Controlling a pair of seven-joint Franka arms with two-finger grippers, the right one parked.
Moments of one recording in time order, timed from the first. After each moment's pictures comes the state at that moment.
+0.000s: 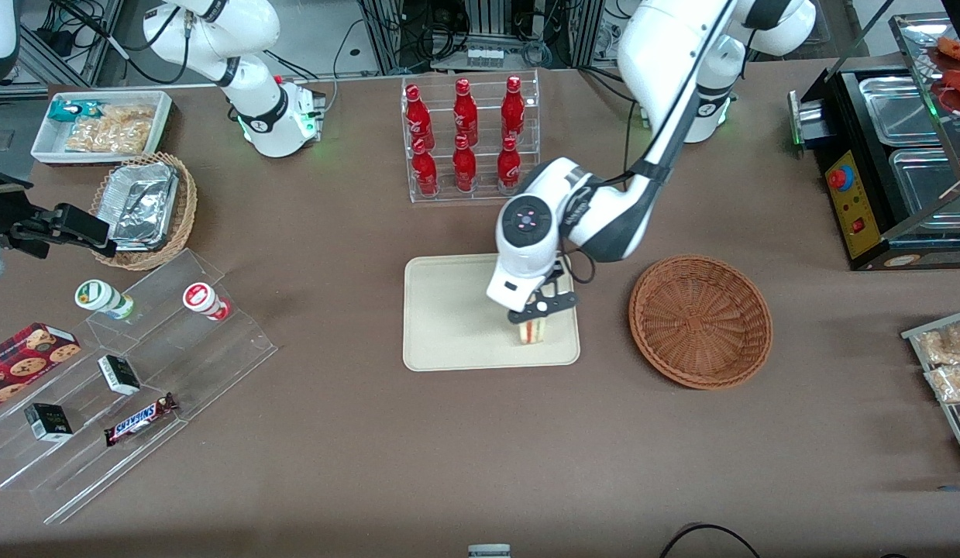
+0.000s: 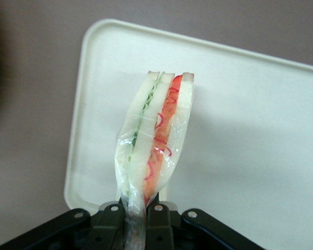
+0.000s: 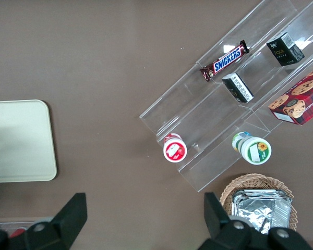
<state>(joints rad) -0.74 0.60 -0.01 -1.57 -0.02 2.05 -1.00</state>
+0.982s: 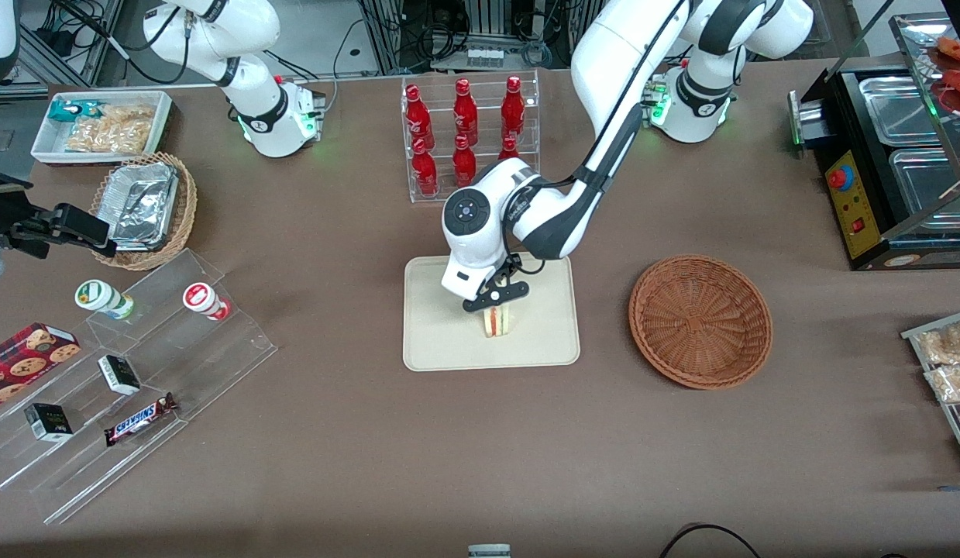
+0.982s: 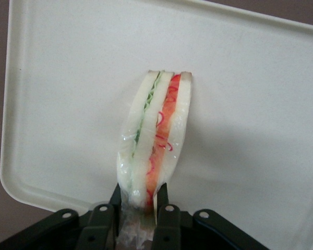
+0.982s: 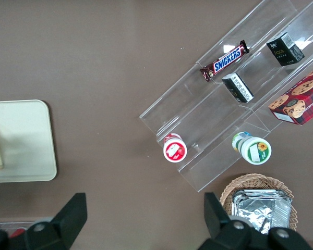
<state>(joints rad) -0.83 0.72 0.00 -1.44 -0.01 2.05 -1.10</state>
